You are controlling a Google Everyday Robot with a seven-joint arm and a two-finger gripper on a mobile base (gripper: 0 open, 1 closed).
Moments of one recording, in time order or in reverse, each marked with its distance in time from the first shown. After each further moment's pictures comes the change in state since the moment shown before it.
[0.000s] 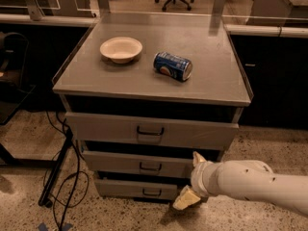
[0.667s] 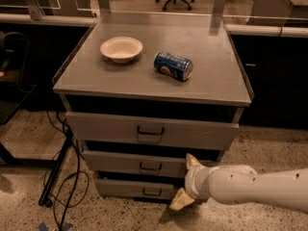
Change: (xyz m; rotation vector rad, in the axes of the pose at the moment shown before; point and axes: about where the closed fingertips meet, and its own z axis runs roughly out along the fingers) arm 0.009 0.002 0.043 0.026 -0.017 -0.083
